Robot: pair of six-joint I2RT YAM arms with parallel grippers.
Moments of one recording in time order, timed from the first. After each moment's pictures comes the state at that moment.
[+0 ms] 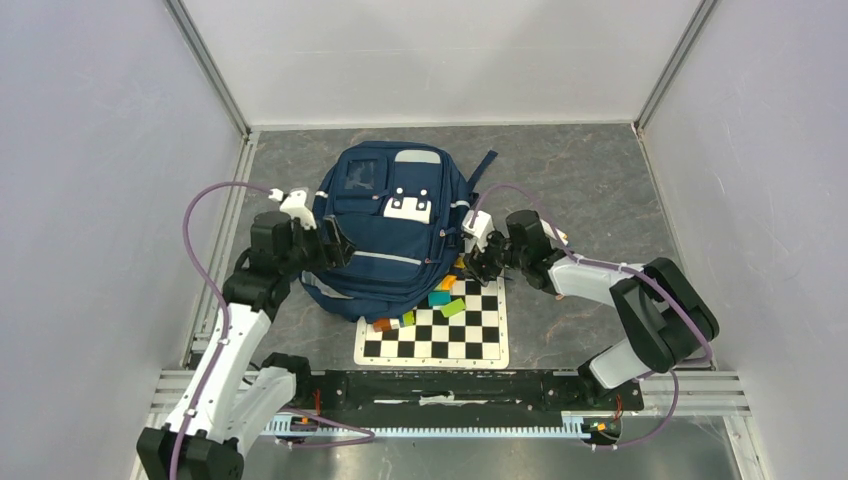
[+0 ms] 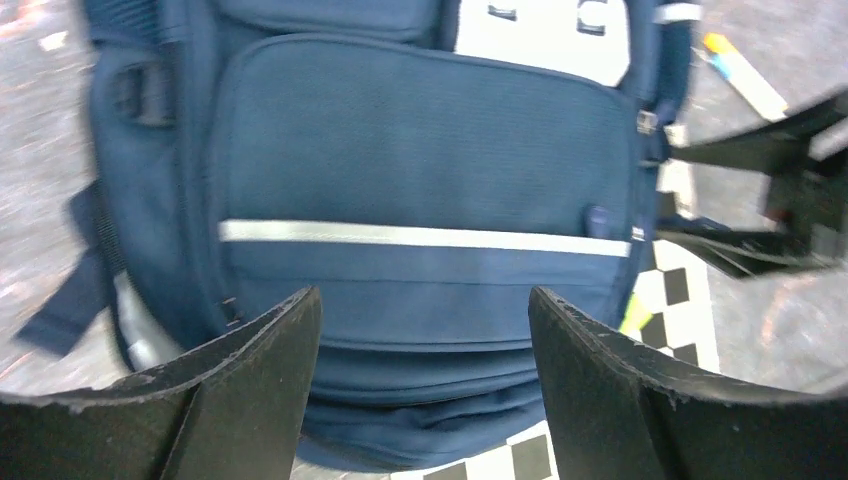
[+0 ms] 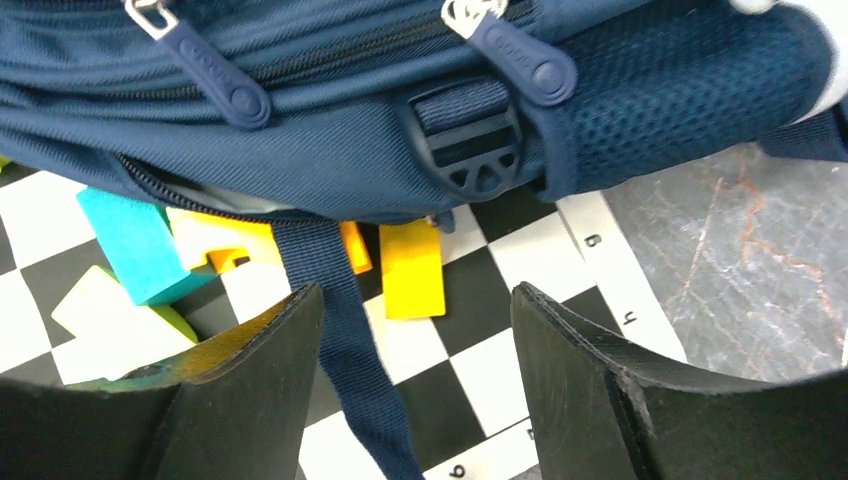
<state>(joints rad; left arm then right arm) -0.15 0.82 0.72 -0.50 0.17 -0.30 0.53 1.52 0.62 0.27 -0.45 -0.39</state>
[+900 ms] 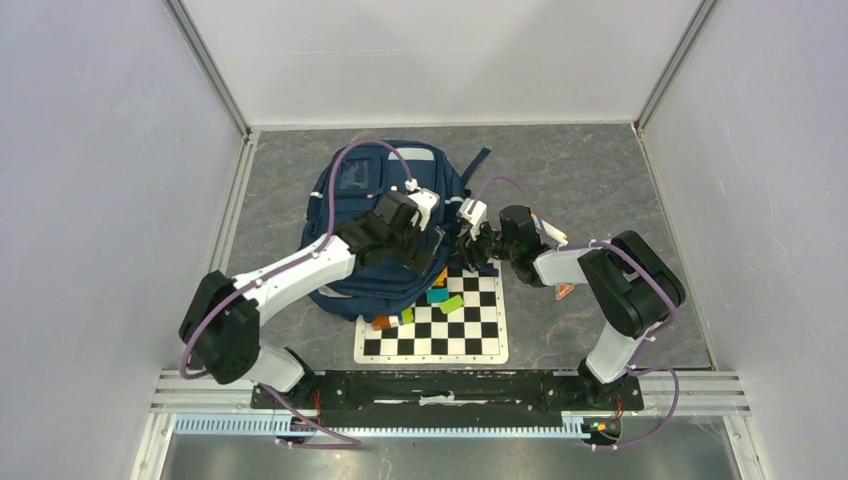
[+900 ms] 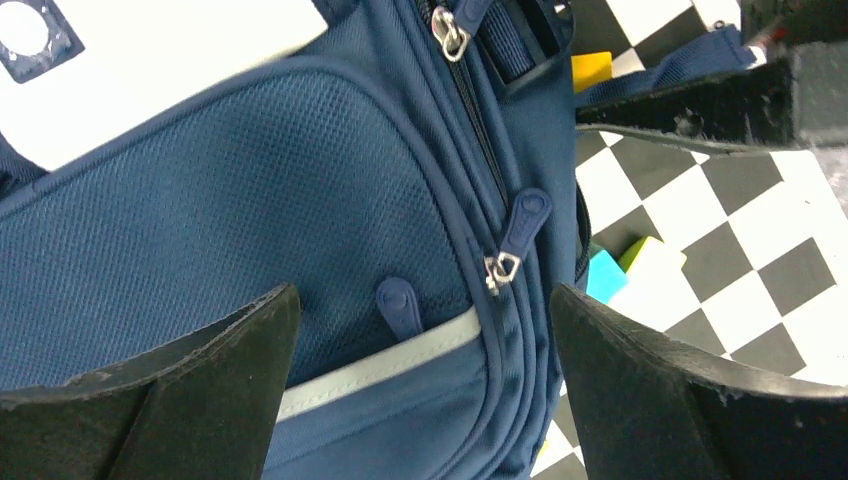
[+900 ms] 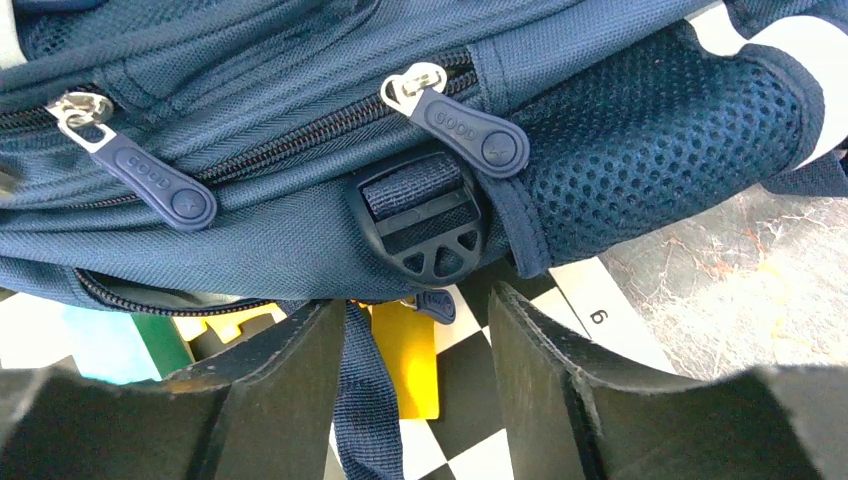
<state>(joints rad) -0.72 1.43 1.00 -0.41 -0.05 -0.10 0.52 1.73 0.67 0.57 -0.51 -0.24</state>
